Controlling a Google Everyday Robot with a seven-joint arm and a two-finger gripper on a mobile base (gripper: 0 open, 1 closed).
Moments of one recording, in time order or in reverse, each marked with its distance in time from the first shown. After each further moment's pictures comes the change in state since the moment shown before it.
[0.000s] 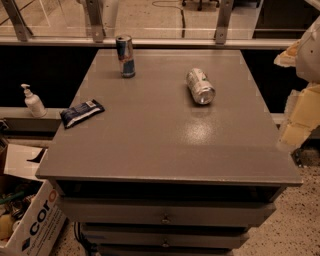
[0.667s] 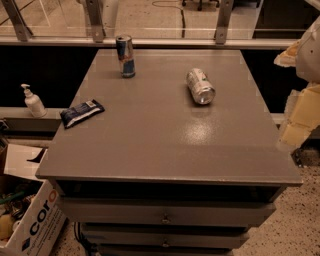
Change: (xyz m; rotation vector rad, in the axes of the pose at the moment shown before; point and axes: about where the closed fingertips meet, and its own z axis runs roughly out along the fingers) arm 0.000 0.000 0.000 0.000 0.000 0.000
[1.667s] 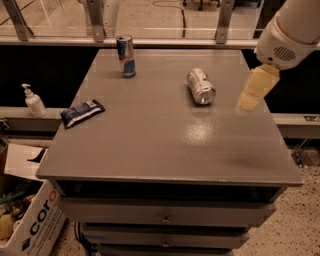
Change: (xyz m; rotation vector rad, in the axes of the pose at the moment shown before) arm -0.025 -0.092 0.061 0.052 -0.033 0.158
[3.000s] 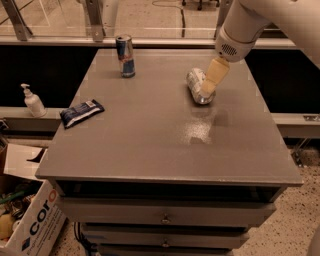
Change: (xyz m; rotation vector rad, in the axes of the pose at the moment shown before) arm -0.056 -0.079 0.085 0.085 0.047 0.134
